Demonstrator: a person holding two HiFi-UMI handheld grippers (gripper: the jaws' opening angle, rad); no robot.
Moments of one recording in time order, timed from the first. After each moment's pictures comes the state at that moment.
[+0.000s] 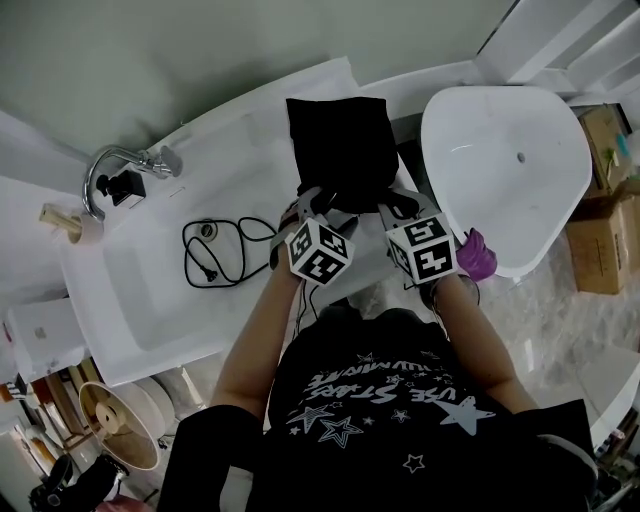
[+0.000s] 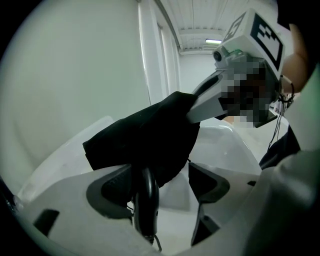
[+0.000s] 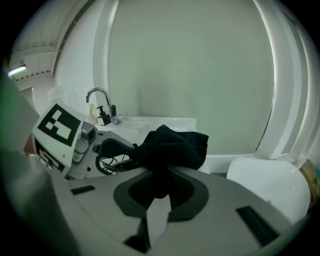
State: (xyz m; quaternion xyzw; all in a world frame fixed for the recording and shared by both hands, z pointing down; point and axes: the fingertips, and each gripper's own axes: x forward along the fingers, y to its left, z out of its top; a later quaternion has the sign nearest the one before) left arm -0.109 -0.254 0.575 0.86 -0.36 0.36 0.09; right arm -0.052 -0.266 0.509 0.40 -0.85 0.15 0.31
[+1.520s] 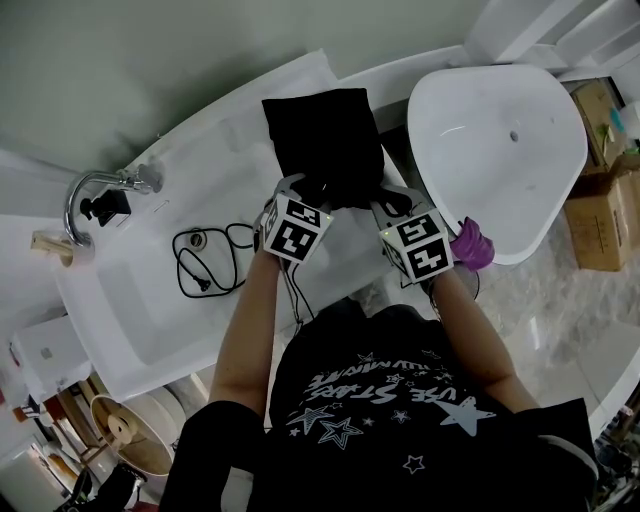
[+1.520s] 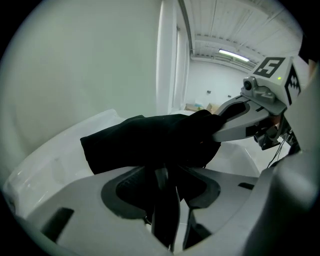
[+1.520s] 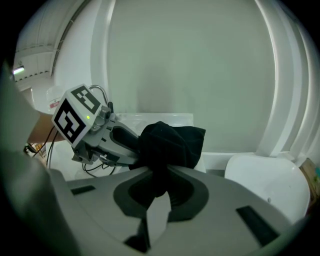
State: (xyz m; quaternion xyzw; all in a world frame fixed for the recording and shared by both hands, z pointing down) left arm -0.113 -0.295 0.567 0.86 -0.35 0.33 0.17; right arm -0.035 -0.272 0.522 0.40 -0.84 0.16 0.32
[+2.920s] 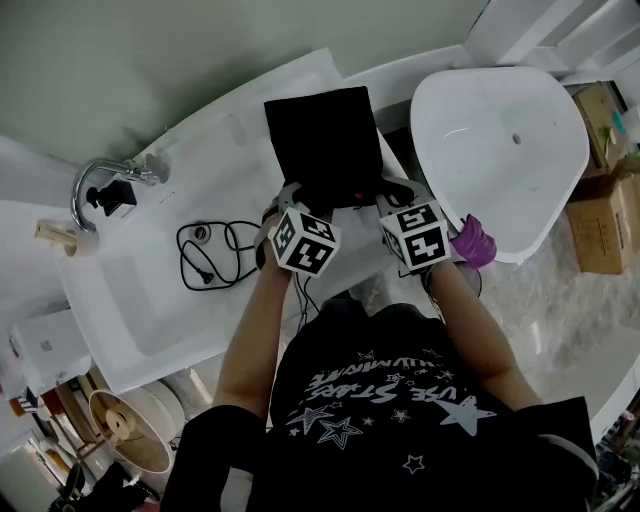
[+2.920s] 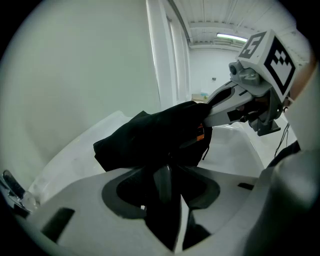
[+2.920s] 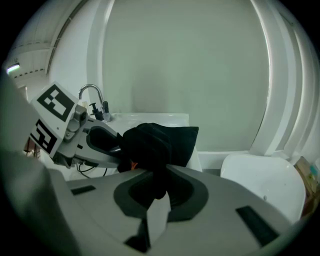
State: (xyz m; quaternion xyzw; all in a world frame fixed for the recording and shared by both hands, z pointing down) left arm -0.130 -0.267 0.567 0.83 -0.40 0.38 0.12; right arm -0.031 -0.276 0.526 0.43 -0.83 0.16 0.31
